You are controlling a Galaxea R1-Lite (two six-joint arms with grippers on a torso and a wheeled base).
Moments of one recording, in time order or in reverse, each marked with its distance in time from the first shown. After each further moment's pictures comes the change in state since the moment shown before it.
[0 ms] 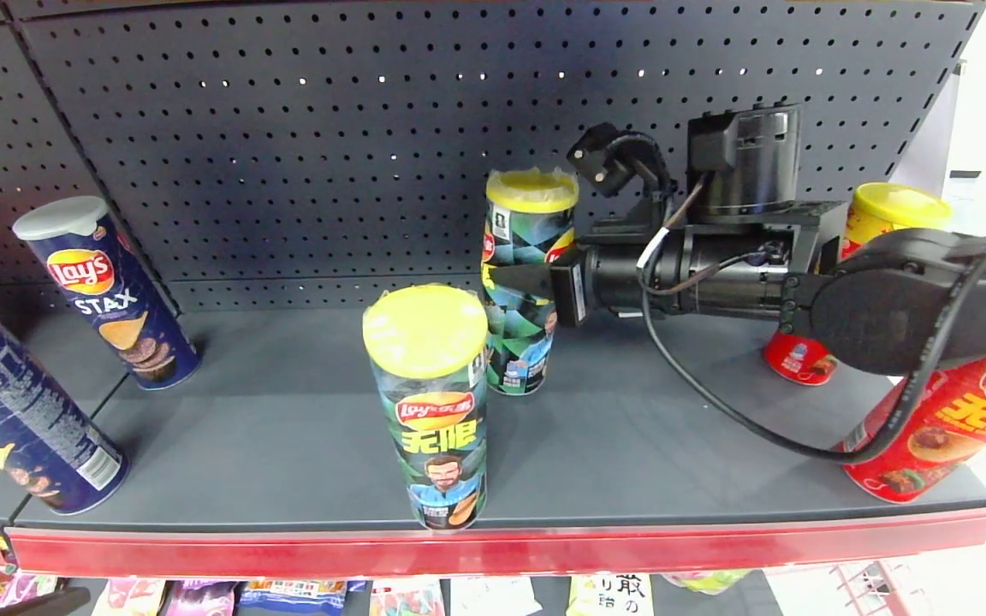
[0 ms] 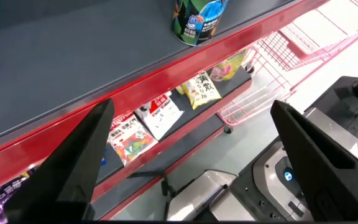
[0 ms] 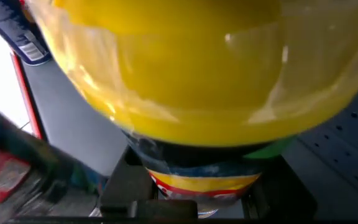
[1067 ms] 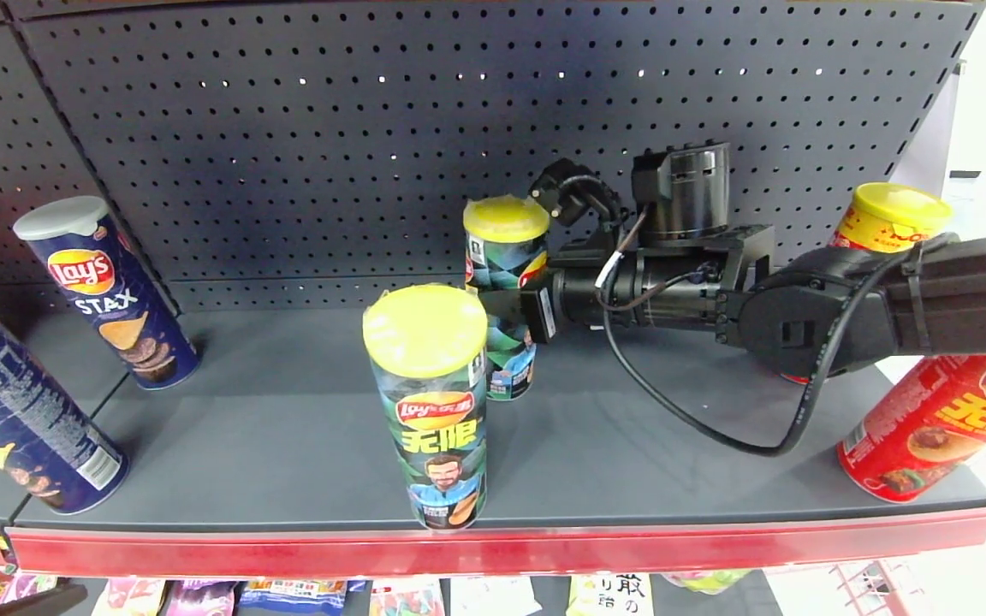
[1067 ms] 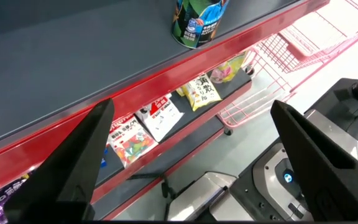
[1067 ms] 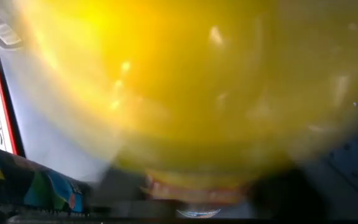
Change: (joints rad) left arm -0.001 0.000 -0.006 -0.001 0.004 -0.002; right arm 0.007 0.096 -0.050 -0.004 -0.007 -0.046
